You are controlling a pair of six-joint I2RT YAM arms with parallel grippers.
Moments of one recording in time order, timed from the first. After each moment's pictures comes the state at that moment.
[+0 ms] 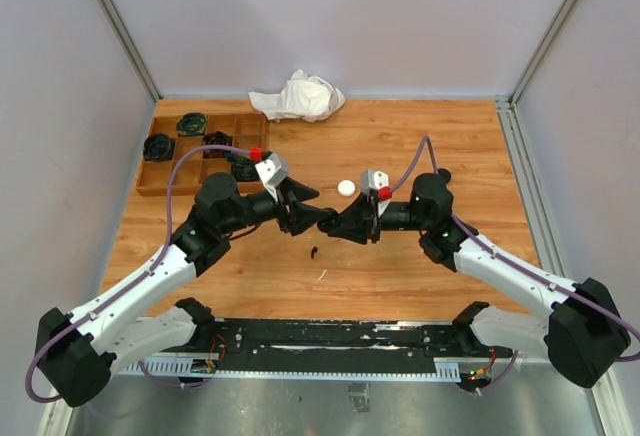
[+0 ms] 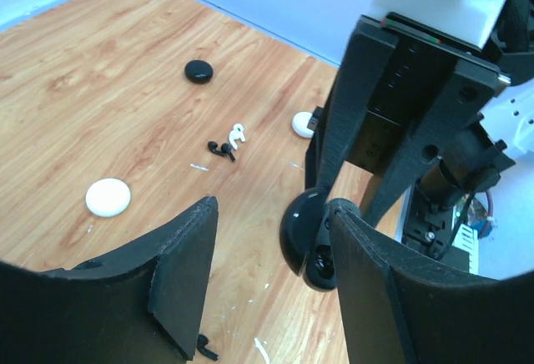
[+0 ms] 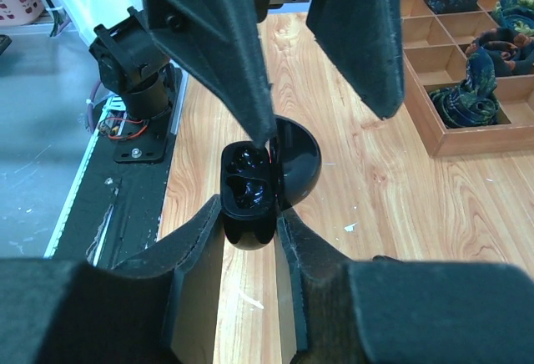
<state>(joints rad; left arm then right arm) -0.65 0.93 0.69 0.20 0.51 -0.18 0.66 1.12 0.63 0.41 -0.90 -0.03</state>
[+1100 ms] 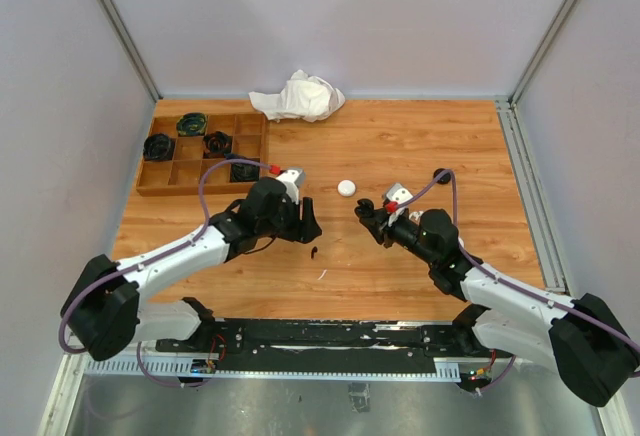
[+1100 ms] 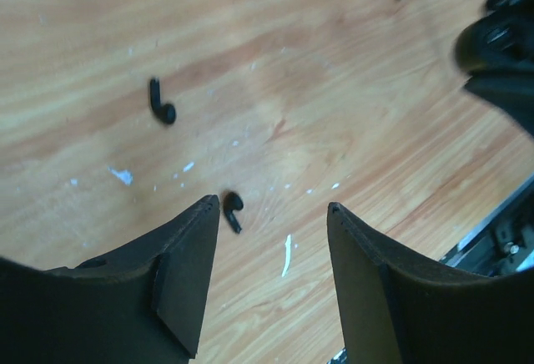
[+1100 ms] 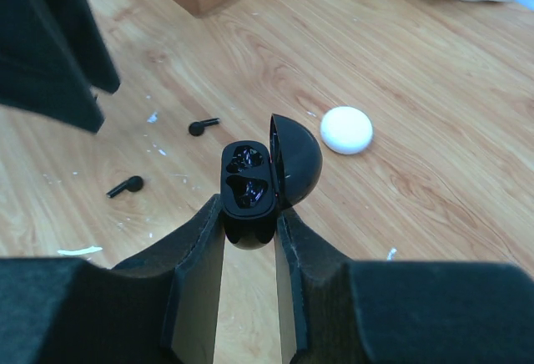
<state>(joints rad) -0.69 1.19 0.67 -0.07 0.12 -0.47 0.66 1.00 0.31 0.51 -0.20 -0.08</state>
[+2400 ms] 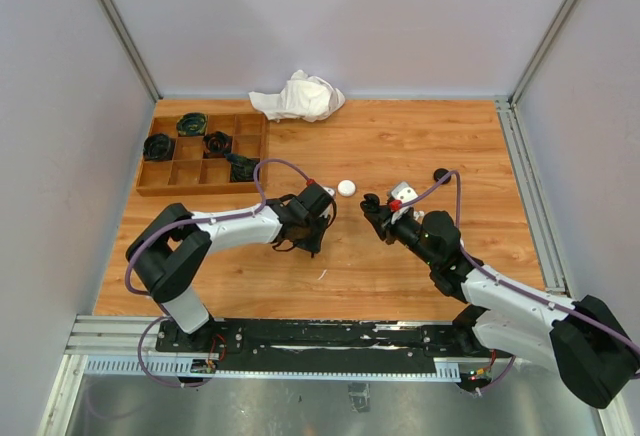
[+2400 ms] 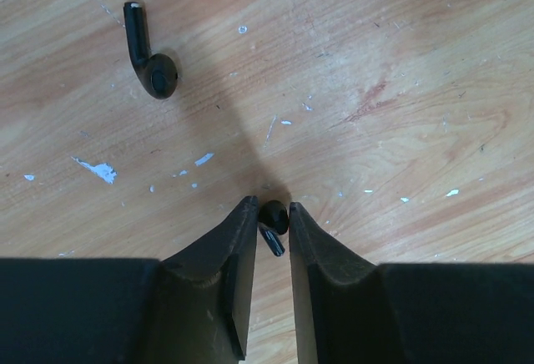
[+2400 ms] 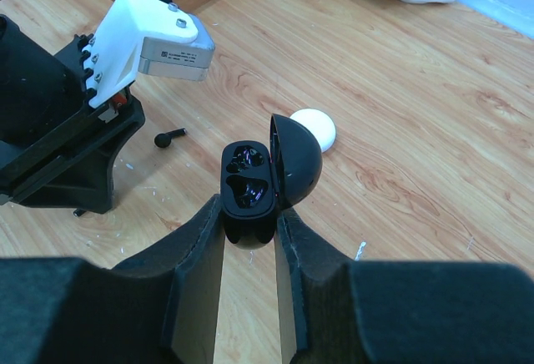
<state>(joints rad) -0.83 1.66 0.93 -0.35 -0.07 -0.44 0.66 0.99 0.29 0.56 -0.07 -0.08</state>
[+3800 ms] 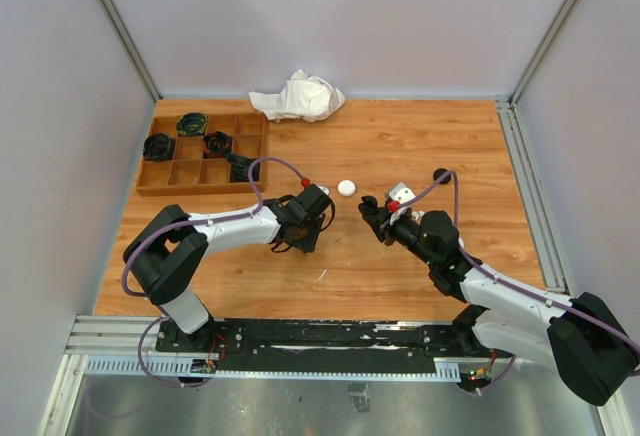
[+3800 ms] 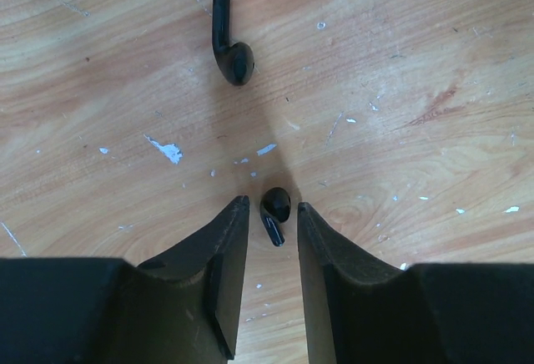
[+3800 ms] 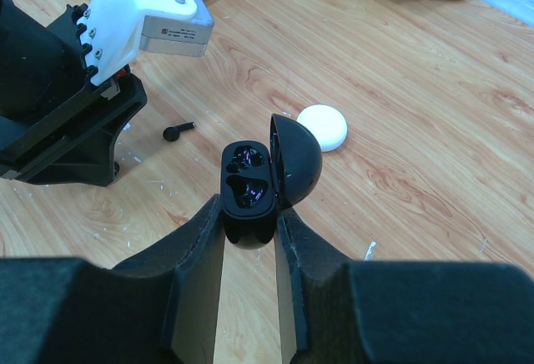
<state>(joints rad) -0.83 1.64 0.92 -0.39 -0.20 -0.44 0.66 1.00 0.29 0.57 -0.10 -0.09</state>
